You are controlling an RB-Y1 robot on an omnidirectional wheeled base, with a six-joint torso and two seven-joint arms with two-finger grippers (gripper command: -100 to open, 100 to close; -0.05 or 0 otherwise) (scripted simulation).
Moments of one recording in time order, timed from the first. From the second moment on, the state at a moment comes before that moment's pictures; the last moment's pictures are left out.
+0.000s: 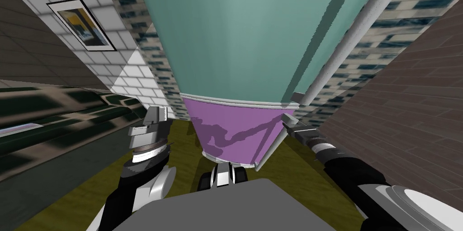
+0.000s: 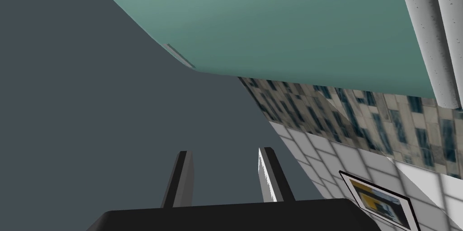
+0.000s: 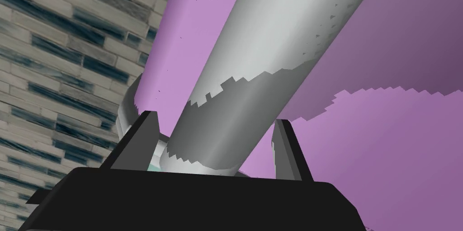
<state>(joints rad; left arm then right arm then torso) 0.49 -0.02 -0.02 -2.39 -0.08 -0.61 -0.16 1.20 -0.79 -0.62 -2.62 0.61 0.34 0.28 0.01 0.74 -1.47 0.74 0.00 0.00</state>
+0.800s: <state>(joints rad) 0.48 -0.02 -0.02 -2.39 -0.08 -0.61 -0.16 1.29 -0.73 -0.69 -2.58 0.61 0.44 0.22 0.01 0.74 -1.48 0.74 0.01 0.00</state>
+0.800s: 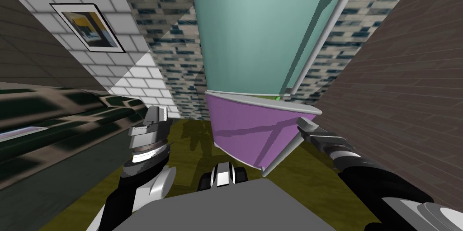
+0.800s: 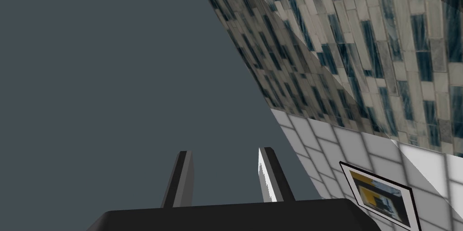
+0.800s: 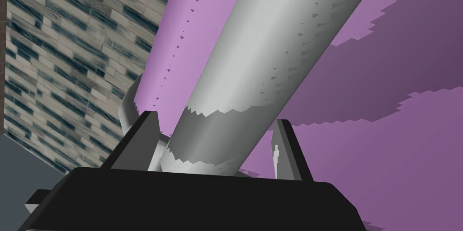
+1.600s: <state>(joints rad) 0.49 -0.02 -0.02 -2.39 -0.08 -0.61 -0.16 1.33 -0.80 -0.70 -2.54 0.61 0.57 0.14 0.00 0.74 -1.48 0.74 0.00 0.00</state>
